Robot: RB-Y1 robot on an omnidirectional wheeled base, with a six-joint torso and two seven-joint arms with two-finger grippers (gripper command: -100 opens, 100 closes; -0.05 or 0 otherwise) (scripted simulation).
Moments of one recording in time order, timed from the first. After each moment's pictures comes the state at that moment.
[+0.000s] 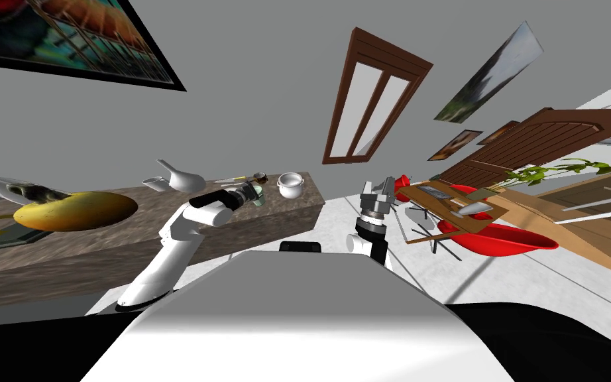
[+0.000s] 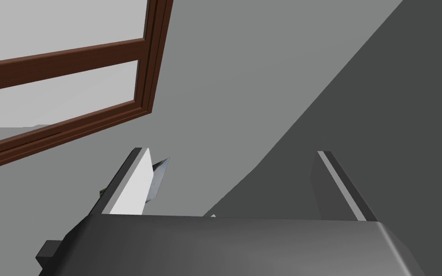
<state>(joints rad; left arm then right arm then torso) 0.18 0.65 0.15 -2.22 0.57 0.84 0.60 0.51 0.02 0.00 -2.33 0.00 -0.51 -0.01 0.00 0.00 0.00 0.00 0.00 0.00</state>
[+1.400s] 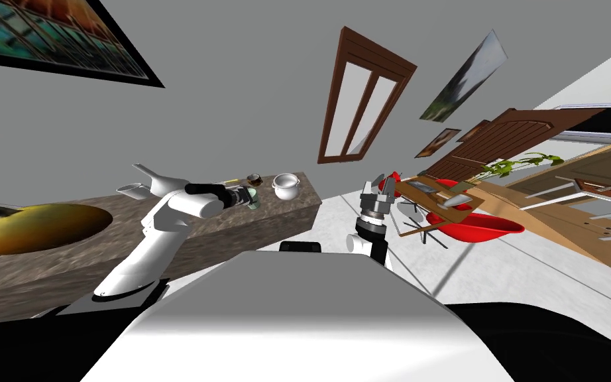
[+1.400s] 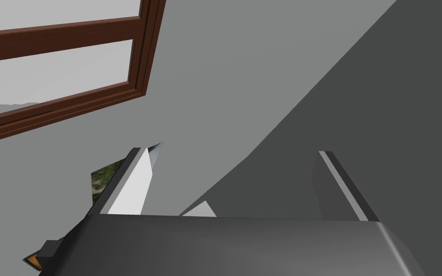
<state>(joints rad) 0.11 0.78 0.20 -2.20 0.69 1.20 0.76 0.51 0.02 0.00 -2.33 0.00 -0.51 -0.01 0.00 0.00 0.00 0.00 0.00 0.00</state>
